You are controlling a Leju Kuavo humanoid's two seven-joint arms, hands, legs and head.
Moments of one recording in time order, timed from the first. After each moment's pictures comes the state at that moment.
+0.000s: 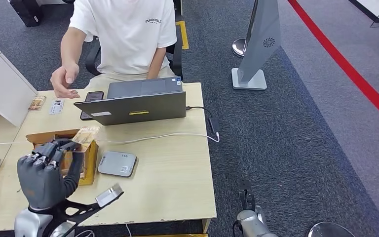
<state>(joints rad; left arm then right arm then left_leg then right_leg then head) -0.03 0.04 -0.18 -1.75 -1.25 0.70 -0.29 -0.40 0.25 -0.46 -0.27 0.82 -0.43 0.38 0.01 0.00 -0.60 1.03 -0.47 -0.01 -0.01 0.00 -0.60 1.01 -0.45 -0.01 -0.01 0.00</state>
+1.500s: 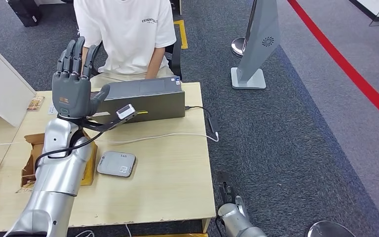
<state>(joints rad) -0.67 -0.10 -0.07 -1.02 -1.43 0.70 -0.32 -0.45 0.35 -0.41 -0.26 0.88 -0.42 0.40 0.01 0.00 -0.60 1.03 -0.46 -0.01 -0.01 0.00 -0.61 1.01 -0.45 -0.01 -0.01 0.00</state>
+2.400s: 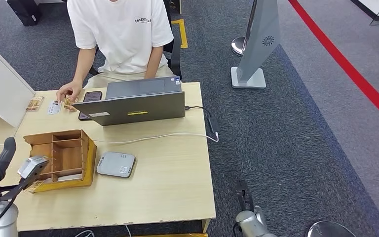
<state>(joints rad) -0.17 0.07 0.37 -1.48 -0.86 0.70 -0.66 -0.40 0.24 -0.44 -0.26 0.86 -0.42 0.41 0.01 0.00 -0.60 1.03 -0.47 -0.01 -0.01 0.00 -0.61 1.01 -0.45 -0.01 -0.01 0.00</state>
